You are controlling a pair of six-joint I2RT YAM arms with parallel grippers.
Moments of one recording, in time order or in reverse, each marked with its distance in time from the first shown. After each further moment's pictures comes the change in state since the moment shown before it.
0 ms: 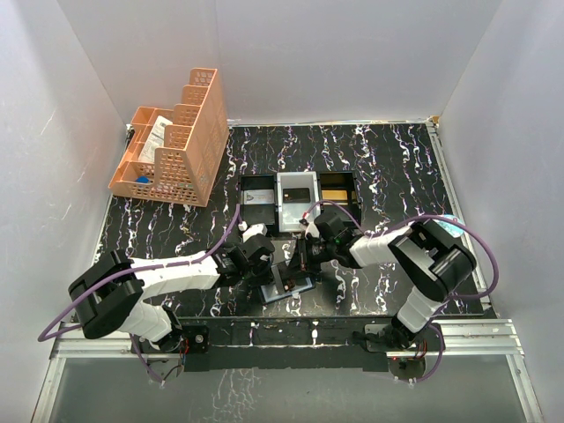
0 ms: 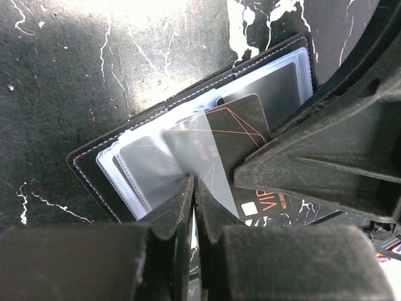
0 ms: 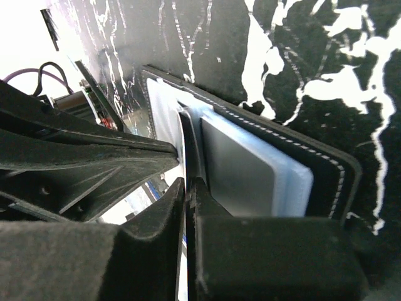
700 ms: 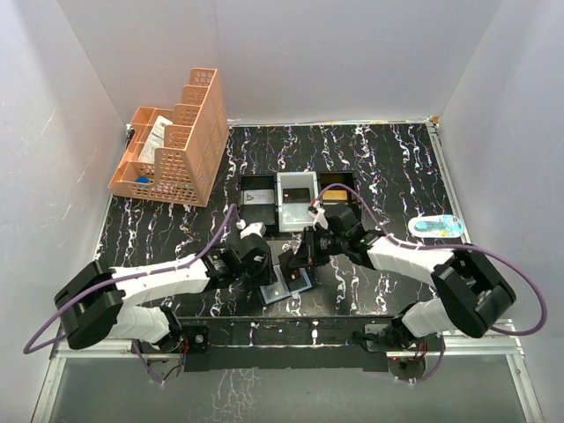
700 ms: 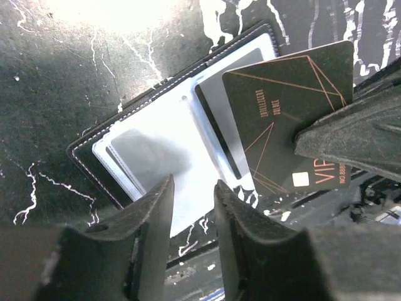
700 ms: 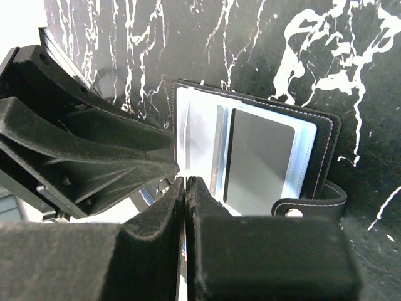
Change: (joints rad) left arm -0.007 -0.089 -0.008 -0.041 0.005 0.044; right arm -0.013 -0.270 0.022 -0.233 0.138 -0.137
